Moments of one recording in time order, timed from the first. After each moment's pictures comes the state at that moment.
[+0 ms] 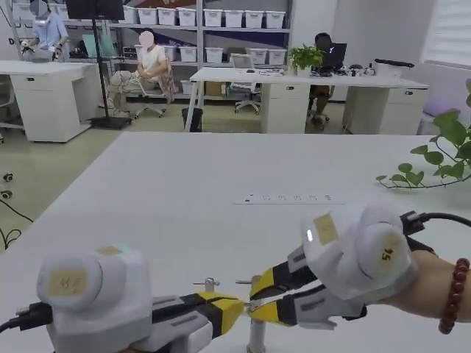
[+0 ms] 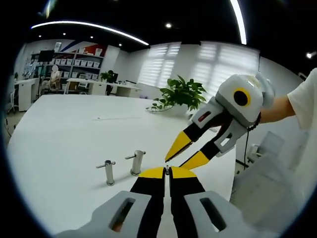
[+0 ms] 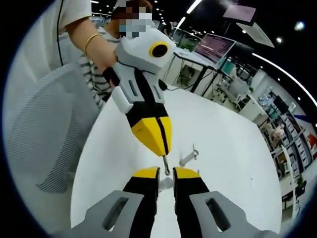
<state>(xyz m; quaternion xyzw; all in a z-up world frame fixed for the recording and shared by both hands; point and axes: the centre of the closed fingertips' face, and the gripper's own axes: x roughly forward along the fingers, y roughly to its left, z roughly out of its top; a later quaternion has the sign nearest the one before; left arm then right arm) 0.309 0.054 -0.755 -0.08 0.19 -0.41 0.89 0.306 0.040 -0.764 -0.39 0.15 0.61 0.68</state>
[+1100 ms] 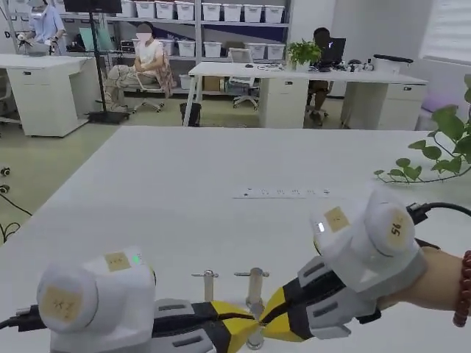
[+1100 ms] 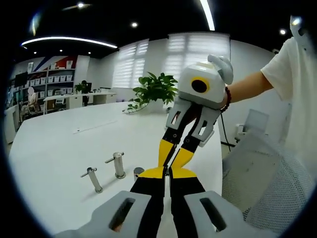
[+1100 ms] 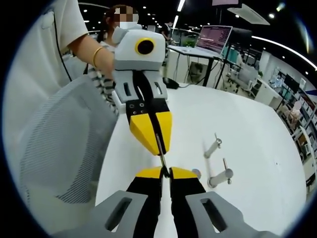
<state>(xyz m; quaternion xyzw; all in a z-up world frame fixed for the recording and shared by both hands) 0.278 0.035 -0.756 0.00 0.15 -0.50 0.85 0.276 0.032 -0.782 -0.31 0.22 0.66 0.65</state>
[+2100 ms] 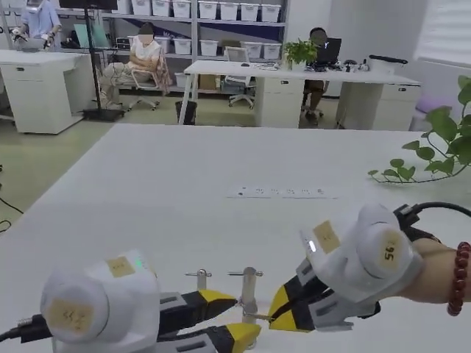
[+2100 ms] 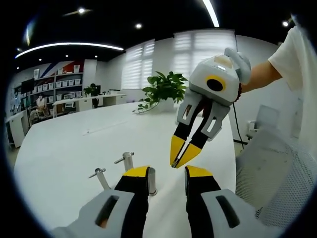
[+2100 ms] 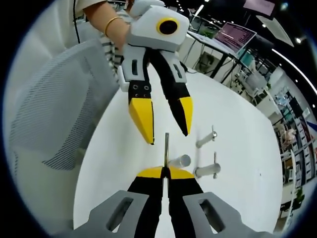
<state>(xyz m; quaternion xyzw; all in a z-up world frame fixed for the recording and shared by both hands) 0.294 0.034 -0.766 0.03 0.14 -0.45 0.88 0.293 0.008 -0.794 -0.46 0.20 0.63 0.60</state>
